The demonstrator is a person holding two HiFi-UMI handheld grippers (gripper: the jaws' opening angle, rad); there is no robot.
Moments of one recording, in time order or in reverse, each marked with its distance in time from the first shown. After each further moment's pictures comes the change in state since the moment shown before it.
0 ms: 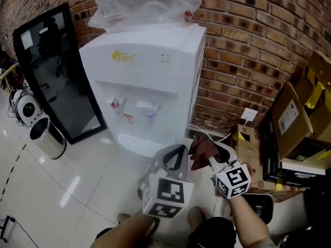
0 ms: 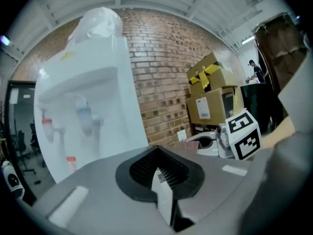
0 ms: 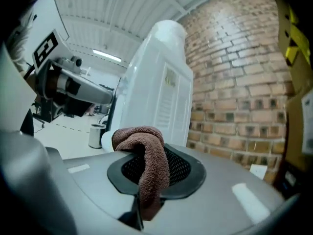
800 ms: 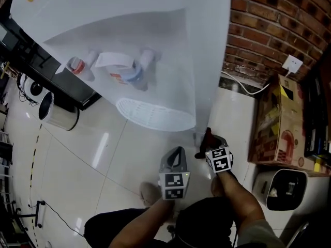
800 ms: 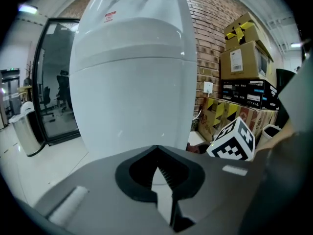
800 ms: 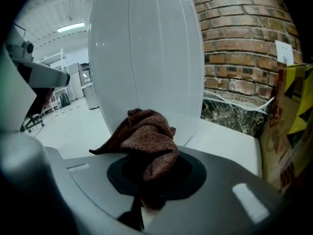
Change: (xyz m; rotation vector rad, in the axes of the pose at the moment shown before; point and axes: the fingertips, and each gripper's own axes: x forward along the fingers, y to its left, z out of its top) left arm 0.048 -0.006 -0.338 -0.313 0.333 0.184; right arm 0.091 0.089 -0.376 0.235 0.584 0.020
